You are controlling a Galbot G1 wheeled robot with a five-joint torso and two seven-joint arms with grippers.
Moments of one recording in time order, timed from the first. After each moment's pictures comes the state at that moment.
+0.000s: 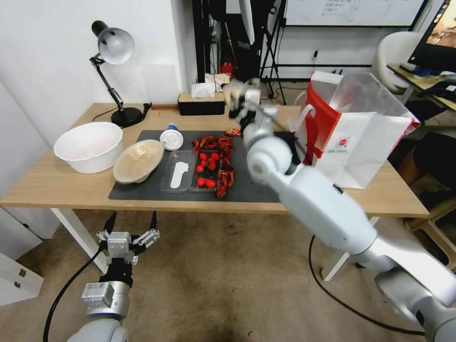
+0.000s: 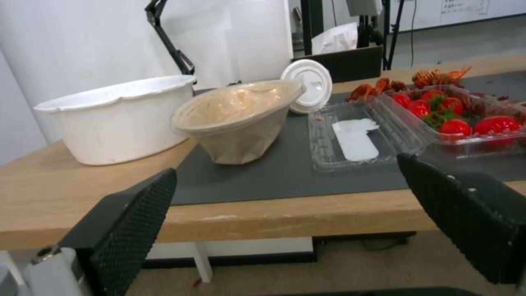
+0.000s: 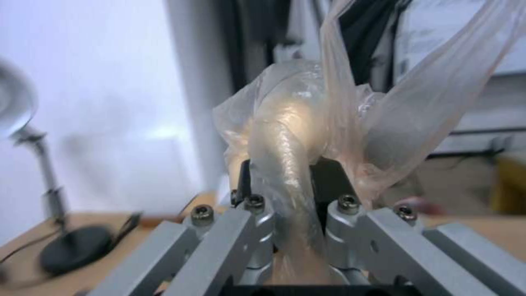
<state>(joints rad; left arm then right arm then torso) 1.74 -1.56 -0.67 -2.18 -0.03 -0.08 0.05 -0.24 1.19 -0.23 1.73 0.89 -0.33 0.74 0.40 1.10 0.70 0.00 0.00</state>
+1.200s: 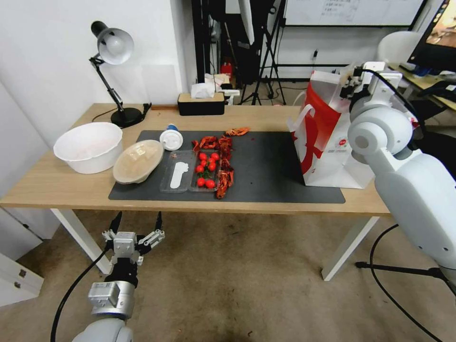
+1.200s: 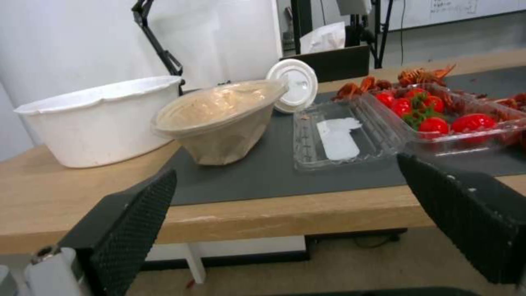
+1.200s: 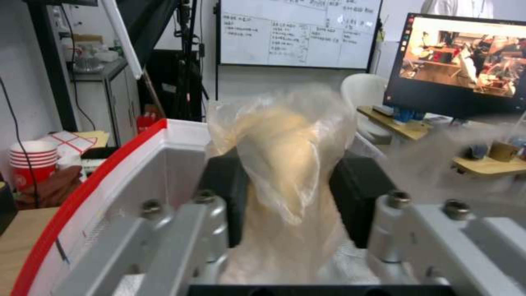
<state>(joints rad) 1.74 -1.57 -0.65 -2.18 -0.01 -0.07 0.05 -0.40 0.89 0.12 1.84 0.90 -0.62 0.83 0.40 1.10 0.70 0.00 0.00</state>
